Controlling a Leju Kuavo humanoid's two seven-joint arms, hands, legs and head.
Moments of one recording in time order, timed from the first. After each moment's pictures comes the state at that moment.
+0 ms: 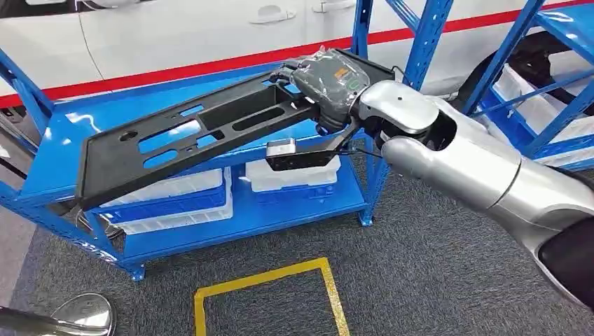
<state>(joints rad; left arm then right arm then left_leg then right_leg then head) -0.09 -0.15 0.97 -0.19 -0.60 -0.02 -0.24 -1.38 -0.28 1.08 -1.28 0.58 0.12 -0.06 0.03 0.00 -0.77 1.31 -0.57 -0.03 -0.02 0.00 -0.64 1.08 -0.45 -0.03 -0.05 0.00</state>
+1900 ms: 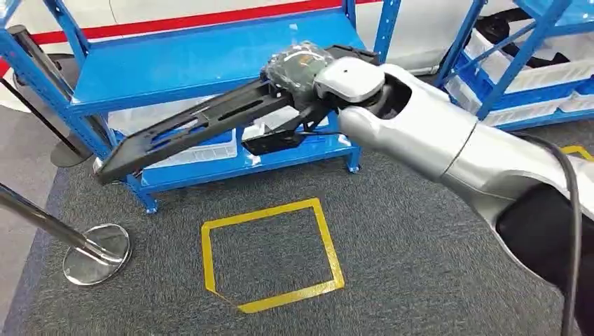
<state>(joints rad) -0.13 -0.14 0.99 -0.19 -0.67 -0.02 -0.22 -1.54 -0.08 1.19 -0.95 0.60 0.35 0.03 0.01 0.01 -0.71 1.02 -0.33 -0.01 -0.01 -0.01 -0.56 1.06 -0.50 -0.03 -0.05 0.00</state>
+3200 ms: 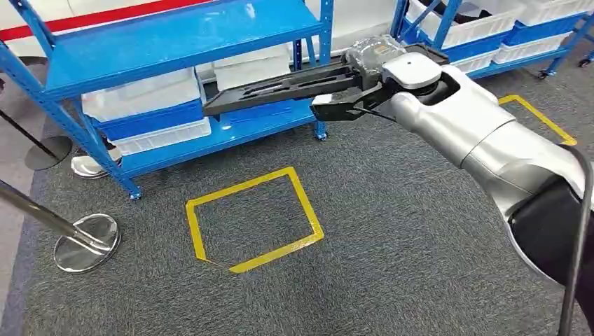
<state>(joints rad) -0.09 -0.12 1.00 -0.19 -0.68 -0.01 -0.23 -1.51 -0.14 1.17 -0.64 0.67 0.21 -0.01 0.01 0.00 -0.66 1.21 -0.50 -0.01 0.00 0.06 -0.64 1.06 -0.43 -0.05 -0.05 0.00</state>
